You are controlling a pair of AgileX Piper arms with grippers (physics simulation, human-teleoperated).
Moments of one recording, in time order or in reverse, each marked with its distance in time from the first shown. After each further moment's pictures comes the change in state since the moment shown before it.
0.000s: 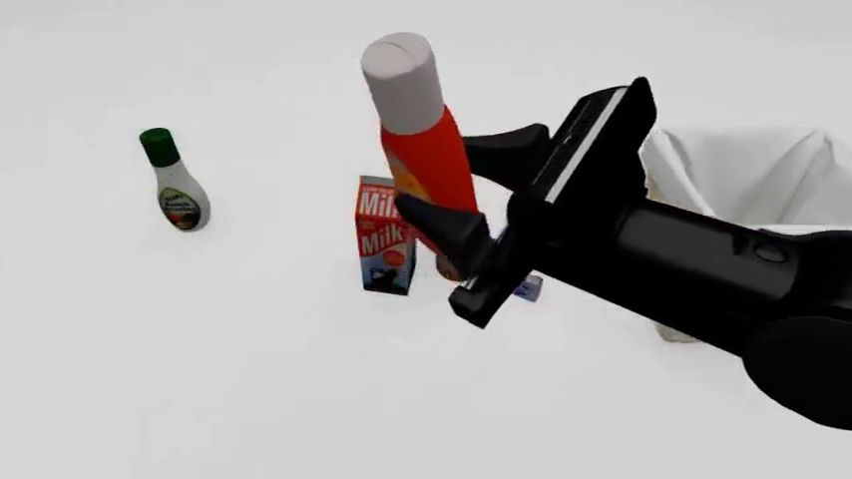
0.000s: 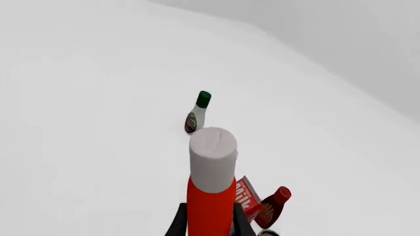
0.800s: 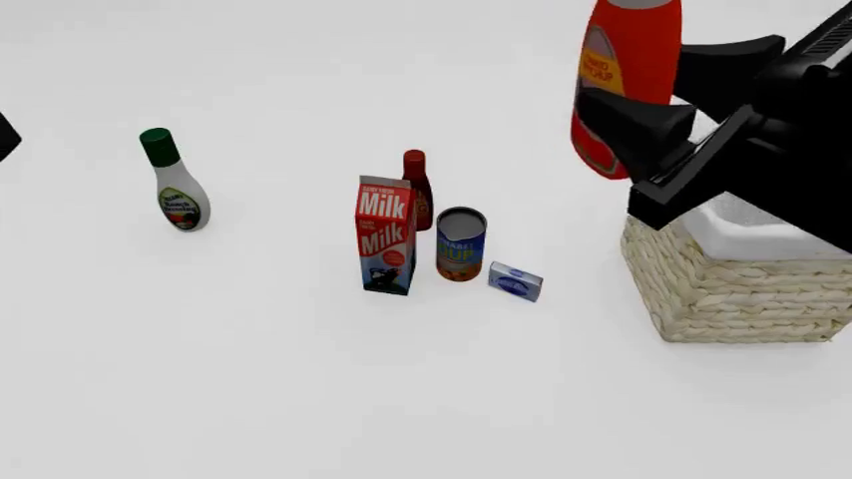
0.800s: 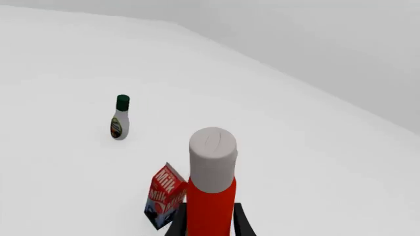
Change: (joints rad) left arm 0.299 -0.215 0.335 -0.095 -0.106; right arm -0.304 -0.244 -0.025 0.181 0.040
